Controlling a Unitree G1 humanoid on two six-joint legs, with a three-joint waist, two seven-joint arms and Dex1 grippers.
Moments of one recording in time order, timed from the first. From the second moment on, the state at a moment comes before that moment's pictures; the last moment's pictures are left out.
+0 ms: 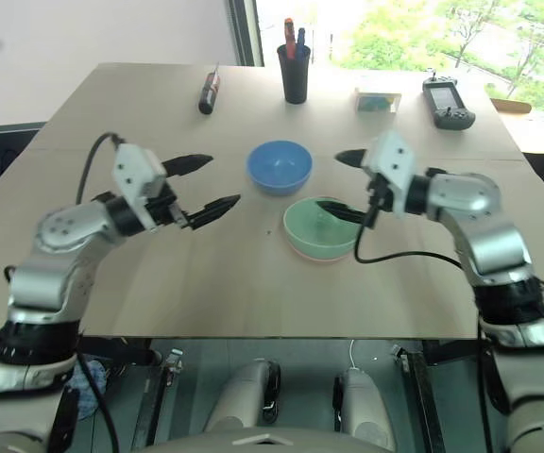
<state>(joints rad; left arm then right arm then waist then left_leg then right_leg) -0.44 0.66 0.05 -0.12 -0.33 0.25 -0.85 -0.56 -0.67 0.06 -0.16 0.31 0.40 0.94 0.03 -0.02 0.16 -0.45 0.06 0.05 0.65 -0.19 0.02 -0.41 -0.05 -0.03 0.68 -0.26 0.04</state>
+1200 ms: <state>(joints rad) -1.13 0.44 -0.35 1.06 0.27 -0.37 -0.96 -0.12 -0.81 -0.49 -0.75 0.76 0.96 0.57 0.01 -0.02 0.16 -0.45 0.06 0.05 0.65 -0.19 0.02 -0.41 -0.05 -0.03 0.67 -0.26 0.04</state>
